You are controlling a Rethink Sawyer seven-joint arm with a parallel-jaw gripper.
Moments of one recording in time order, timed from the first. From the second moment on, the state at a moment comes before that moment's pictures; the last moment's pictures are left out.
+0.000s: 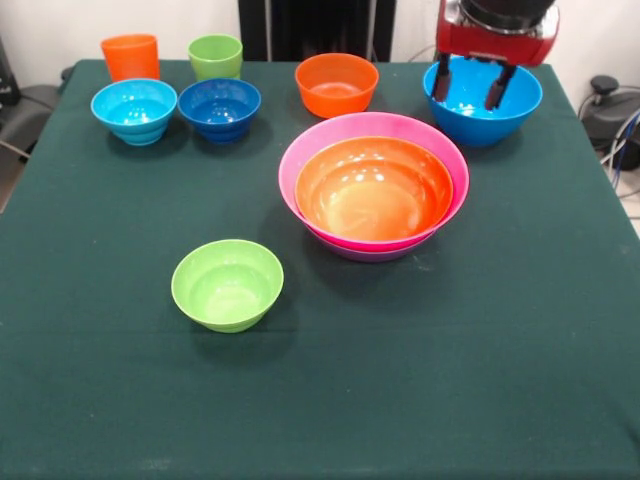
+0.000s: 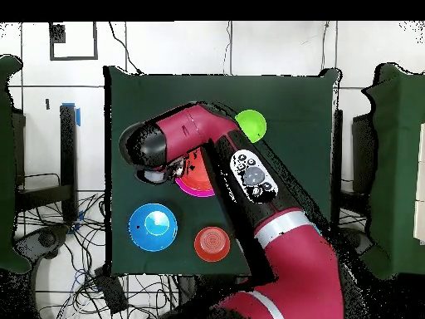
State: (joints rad) arm -0.43 -0.61 0.69 1.52 -0.61 1.14 2.39
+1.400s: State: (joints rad) arm -0.41 -0.59 0.67 1.46 -0.59 1.17 2.36
